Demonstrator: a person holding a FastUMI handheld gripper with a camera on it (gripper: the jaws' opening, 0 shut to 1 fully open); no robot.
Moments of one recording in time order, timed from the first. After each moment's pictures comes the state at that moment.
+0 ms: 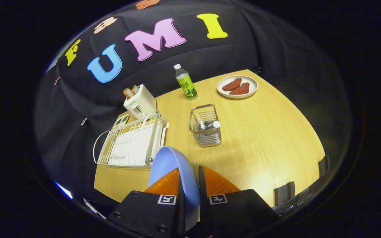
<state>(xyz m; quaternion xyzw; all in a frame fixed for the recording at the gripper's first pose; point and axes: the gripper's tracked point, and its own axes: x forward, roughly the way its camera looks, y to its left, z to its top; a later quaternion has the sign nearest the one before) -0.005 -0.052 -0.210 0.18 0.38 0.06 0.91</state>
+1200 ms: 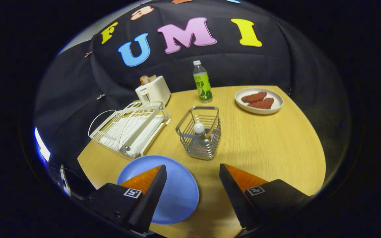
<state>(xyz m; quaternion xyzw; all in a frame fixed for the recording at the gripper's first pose) 0.048 -0.084 -0.243 0.06 0.26 0.19 0.94</state>
